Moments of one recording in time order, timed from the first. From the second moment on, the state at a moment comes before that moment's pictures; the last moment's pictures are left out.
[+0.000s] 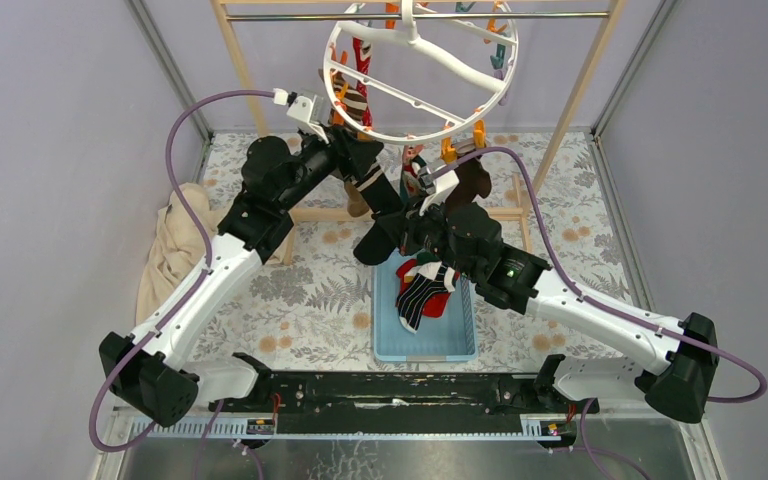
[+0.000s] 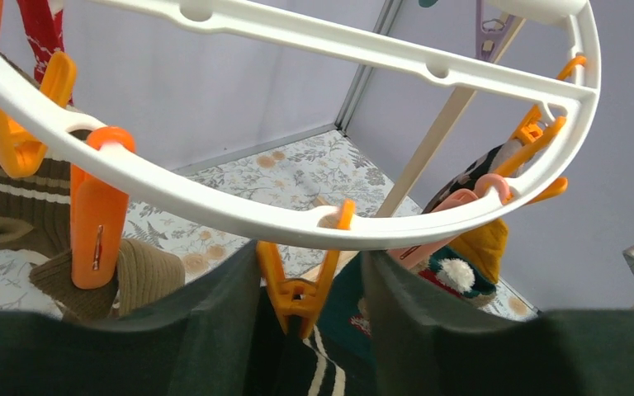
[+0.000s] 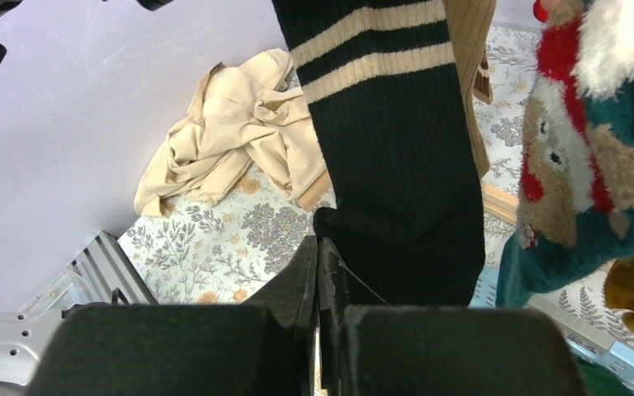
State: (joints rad) left arm -0.48 1.24 1.23 0.10 0.23 -0.33; right arm 0.97 1.19 1.03 0.04 0.17 0.37
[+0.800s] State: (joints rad) left arm -0.48 1.26 1.23 0.11 0.22 -0.32; right arm 0.97 1.13 1.00 -0.01 0.16 0.37
